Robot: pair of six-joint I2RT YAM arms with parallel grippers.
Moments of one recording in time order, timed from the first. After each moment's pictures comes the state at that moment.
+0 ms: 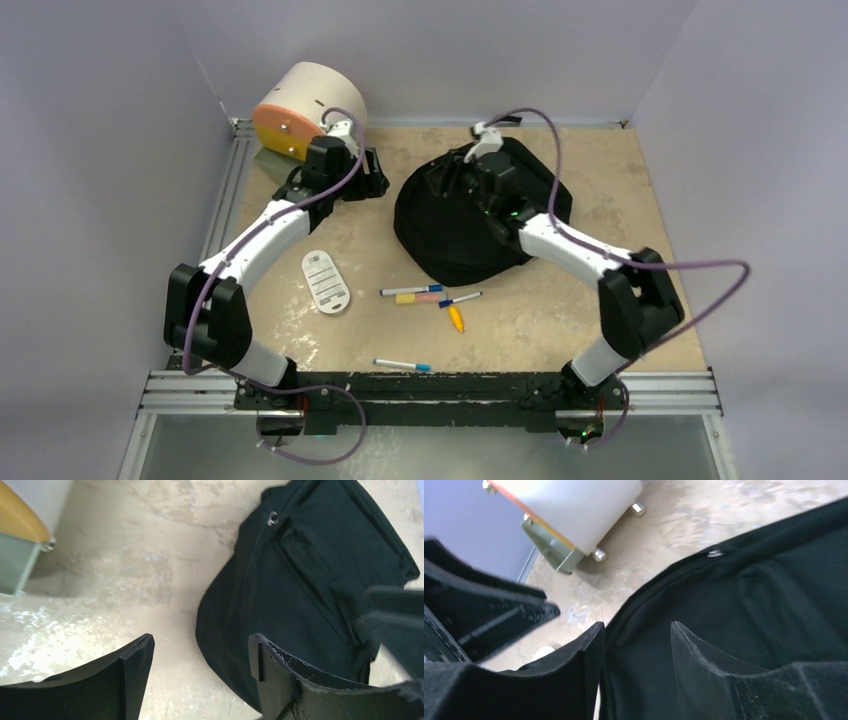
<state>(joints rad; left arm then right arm) -0.34 1.52 1.20 -0.21 0.04 -0.41 0.59 1.66 1.12 0.29 -0.01 0.48</state>
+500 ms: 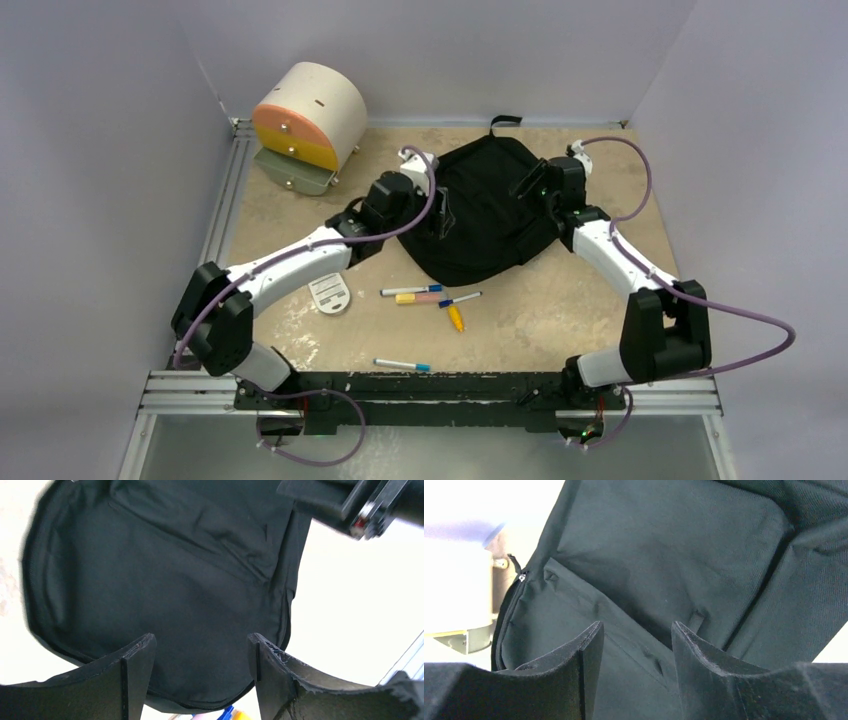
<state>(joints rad) -0.72 1.51 1.14 -0.06 0.00 -0.38 0.21 1.42 0.96 -0.09 0.08 0.77</state>
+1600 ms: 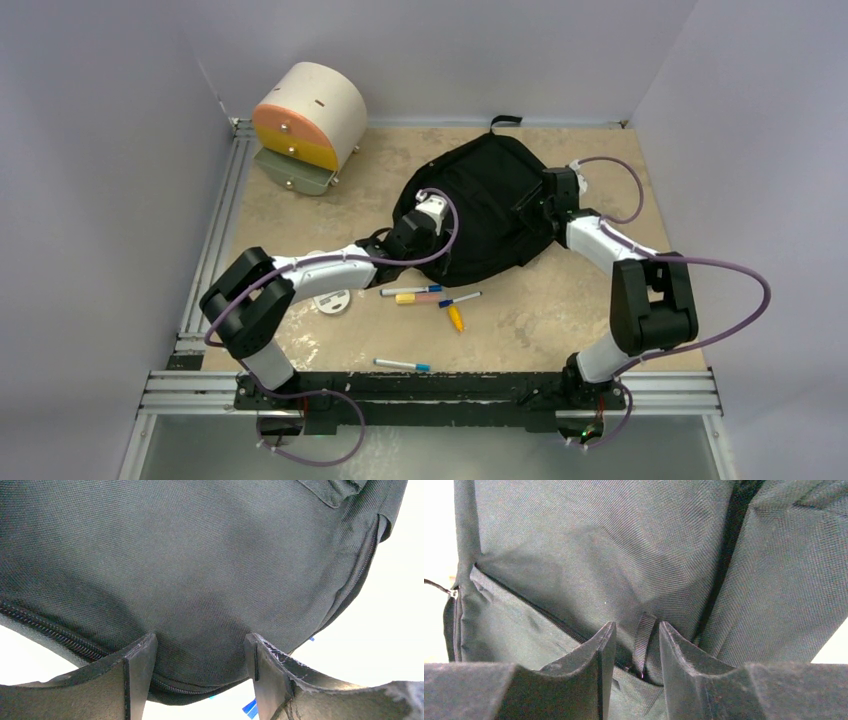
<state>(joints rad) -0.84 1.66 0.97 0.01 -0.16 -0.41 0.17 1.56 0.92 -0.12 0.05 0.90</state>
